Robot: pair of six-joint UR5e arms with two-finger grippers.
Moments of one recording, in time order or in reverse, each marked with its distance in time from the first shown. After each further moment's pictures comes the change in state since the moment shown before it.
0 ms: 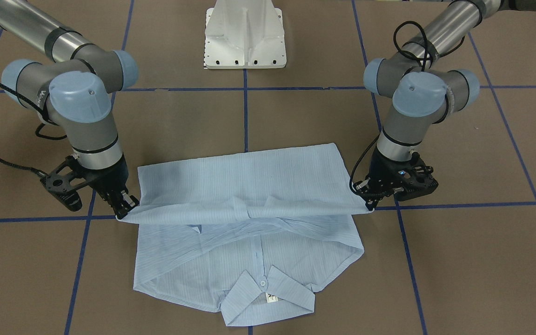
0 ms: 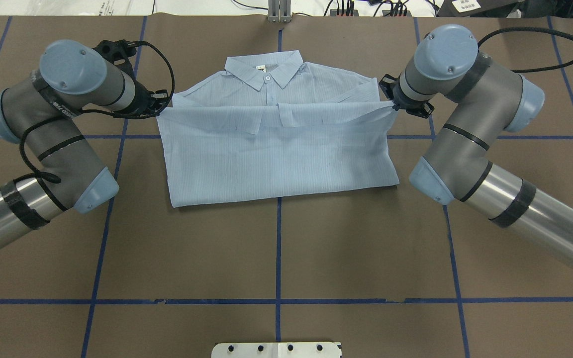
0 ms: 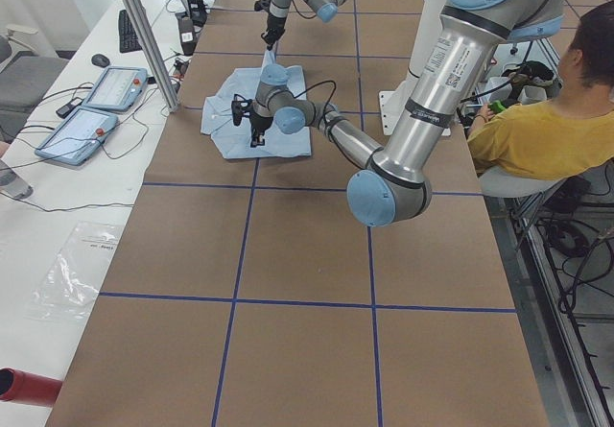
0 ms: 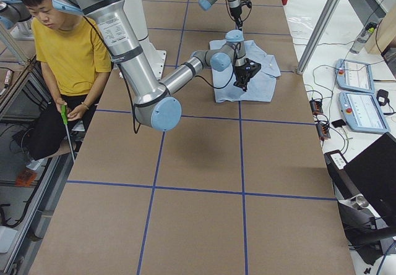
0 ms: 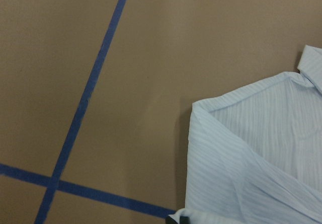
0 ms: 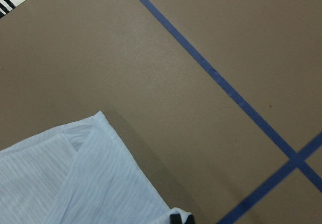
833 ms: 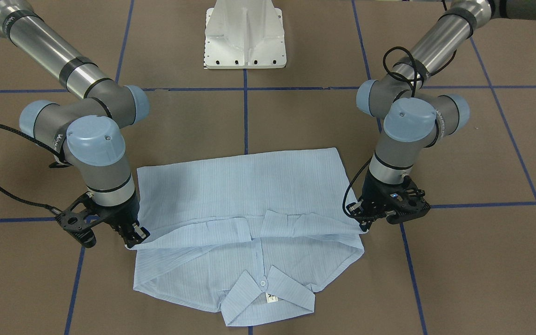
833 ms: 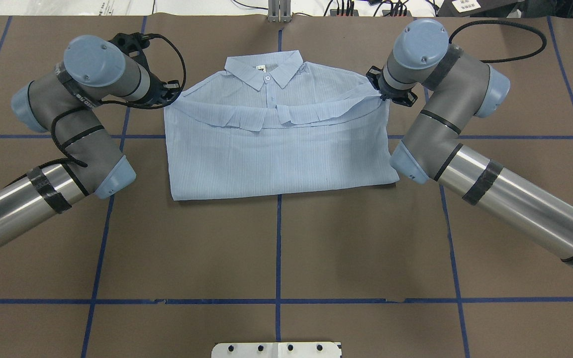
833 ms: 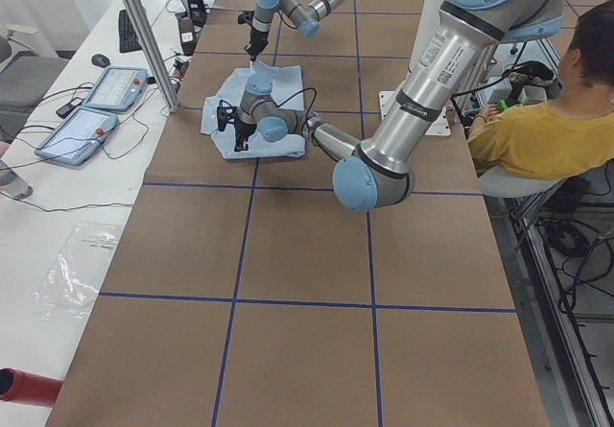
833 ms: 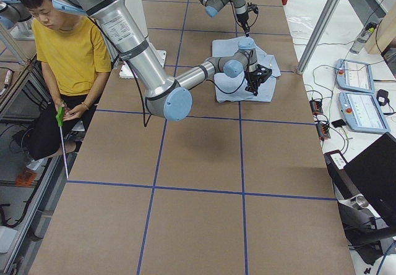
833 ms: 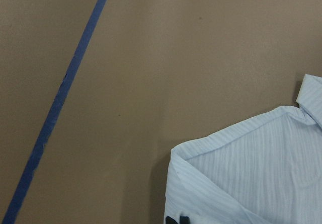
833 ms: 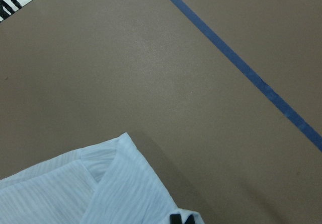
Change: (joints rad) left arm -0.003 -0.081 0.164 -0.110 0.035 -0.002; right arm 0.009 0.097 -0.209 0.106 -0.004 -0.013
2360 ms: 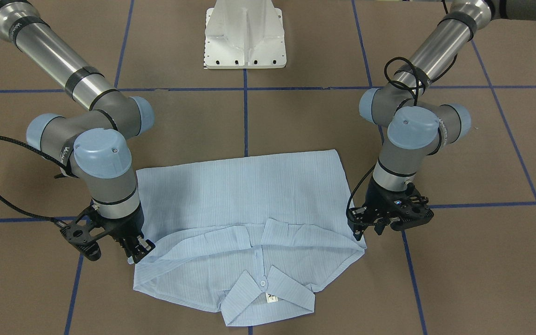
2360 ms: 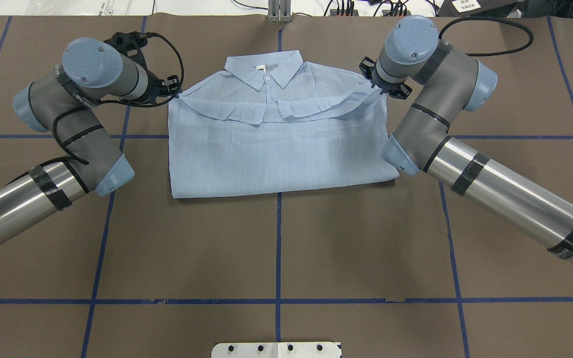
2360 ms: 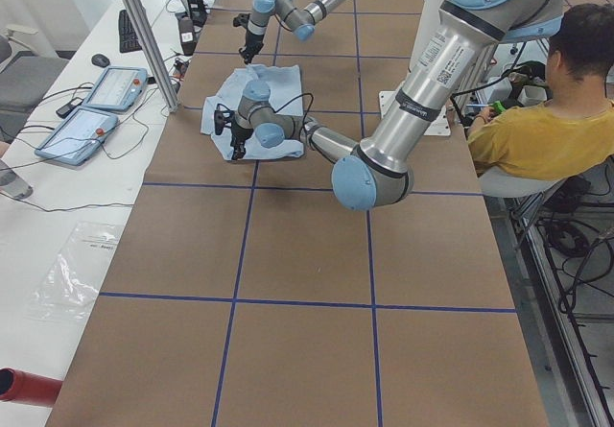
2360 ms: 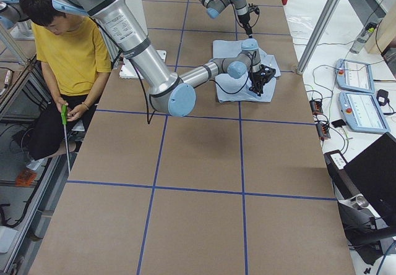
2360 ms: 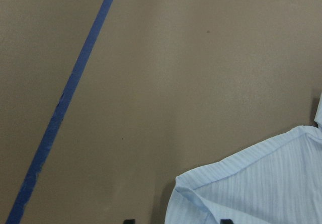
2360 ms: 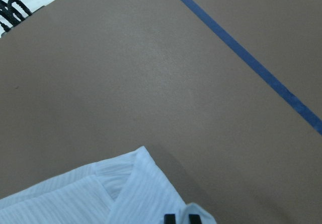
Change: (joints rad) left arm -0.008 -0.004 0.031 -0.055 0.009 -0.001; right arm 0.014 0.062 -0.096 0.070 -0.024 0.003
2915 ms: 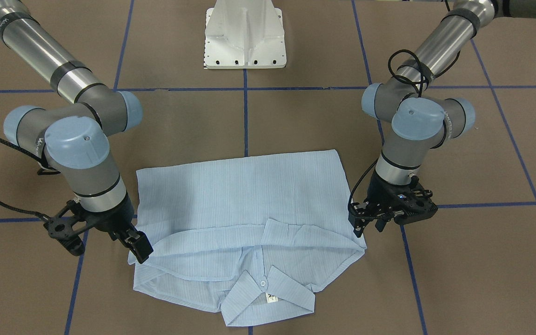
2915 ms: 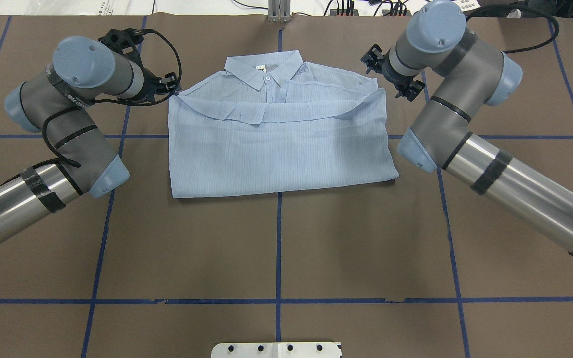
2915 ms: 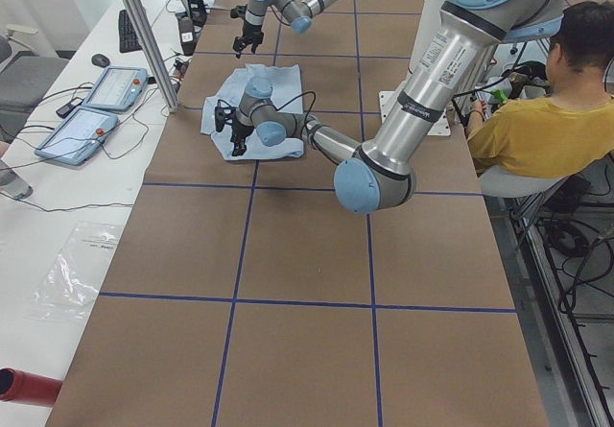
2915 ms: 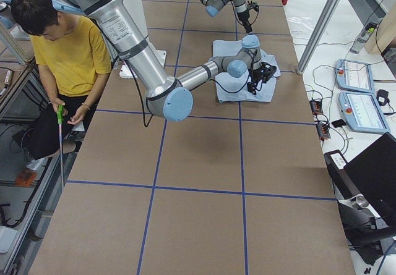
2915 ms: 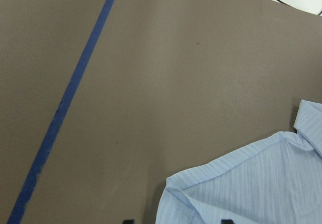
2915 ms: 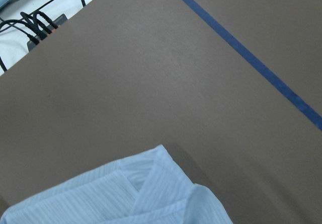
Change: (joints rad) left arm -0.003 0.027 -0.052 -0.001 0.000 -0.009; right arm 0.007 -0.114 0.170 0.010 0.093 0.045
